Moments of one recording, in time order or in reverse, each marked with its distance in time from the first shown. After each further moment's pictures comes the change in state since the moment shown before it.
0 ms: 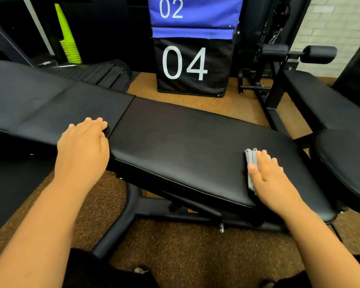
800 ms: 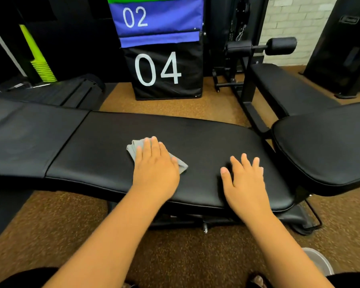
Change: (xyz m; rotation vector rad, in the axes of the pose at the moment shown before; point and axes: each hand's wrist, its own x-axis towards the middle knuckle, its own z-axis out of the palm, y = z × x) left_hand -0.035 0.206 0.070 0.256 -0.439 0.224; right_hand -0.021 0.031 -0.001 0.033 0.145 0.140
